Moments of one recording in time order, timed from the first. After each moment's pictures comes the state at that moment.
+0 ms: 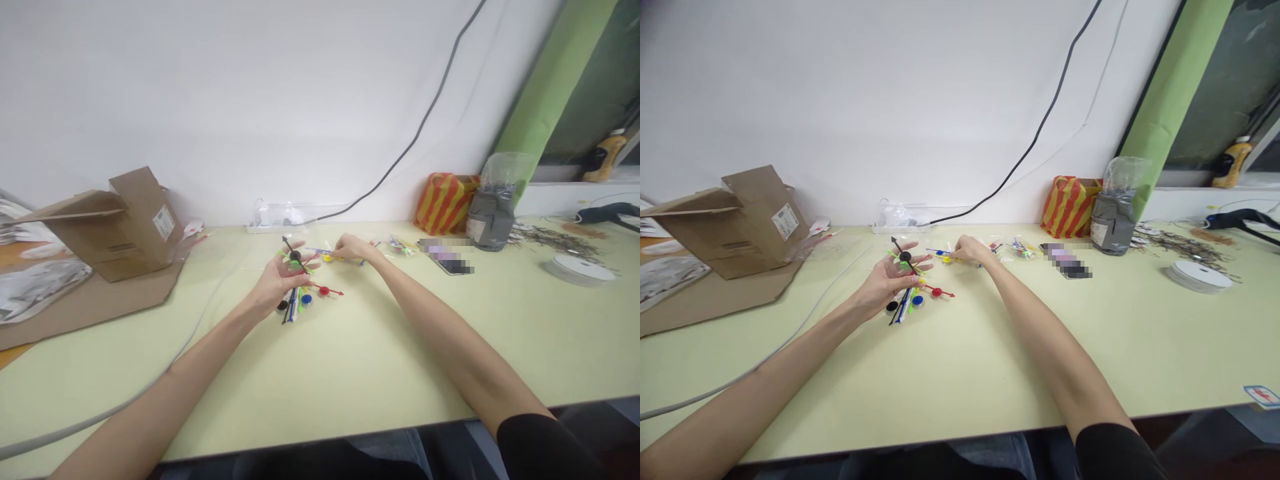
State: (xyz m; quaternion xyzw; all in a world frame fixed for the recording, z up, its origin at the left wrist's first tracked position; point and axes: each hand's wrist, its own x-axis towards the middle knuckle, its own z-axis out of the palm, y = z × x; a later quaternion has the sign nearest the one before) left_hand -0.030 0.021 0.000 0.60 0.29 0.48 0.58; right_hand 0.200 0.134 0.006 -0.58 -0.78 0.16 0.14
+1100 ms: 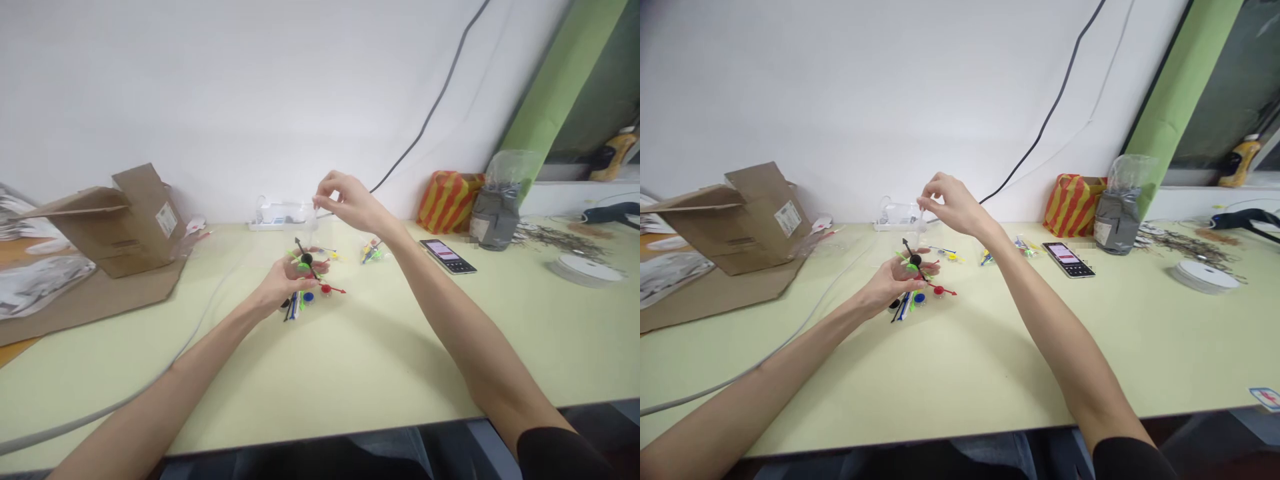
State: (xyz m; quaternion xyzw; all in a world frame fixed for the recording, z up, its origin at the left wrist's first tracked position) left_hand -0.031 0.015 0.005 0.64 0.30 0.41 0.57; right_hand 0.182 0.064 0.125 -0.29 -0.86 0.06 0.41
